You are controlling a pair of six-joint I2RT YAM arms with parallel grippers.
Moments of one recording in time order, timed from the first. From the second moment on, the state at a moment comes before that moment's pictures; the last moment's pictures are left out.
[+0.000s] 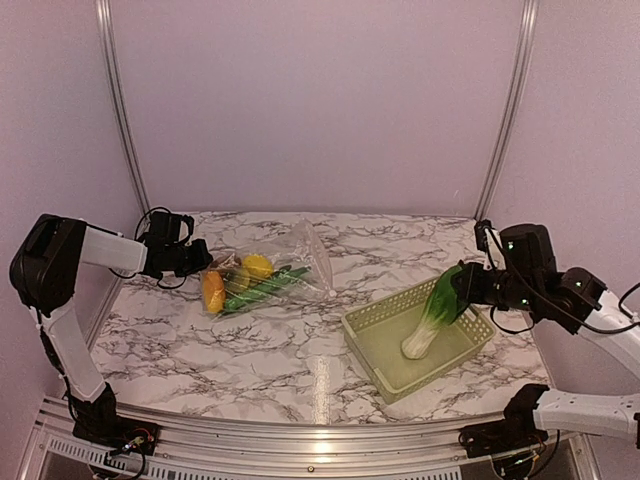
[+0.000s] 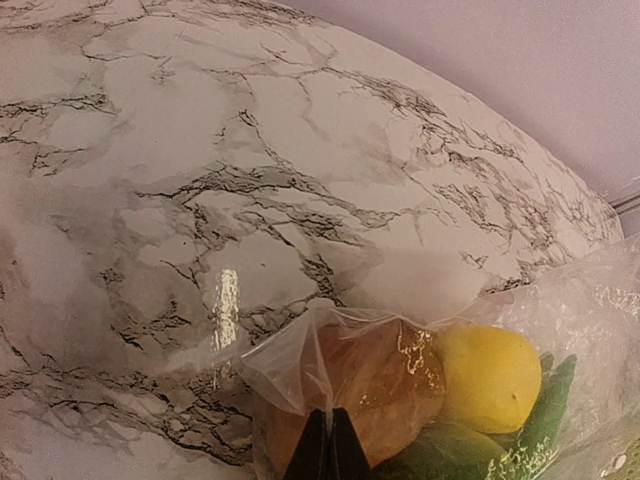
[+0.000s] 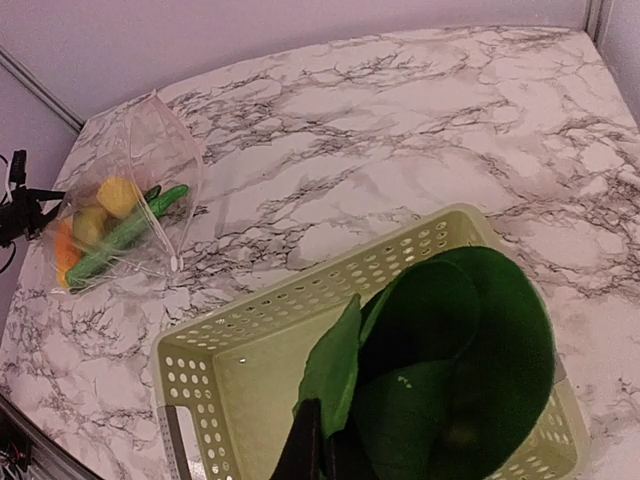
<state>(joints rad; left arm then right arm) -0.22 1.81 0.97 0.17 0.17 -0.49 0.59 0.80 0.80 -0.62 0.17 0.54</state>
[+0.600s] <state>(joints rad) -0.22 1.83 0.98 0.16 0.17 -0.49 0.36 0.85 0.75 -0.33 -0.42 0.56</state>
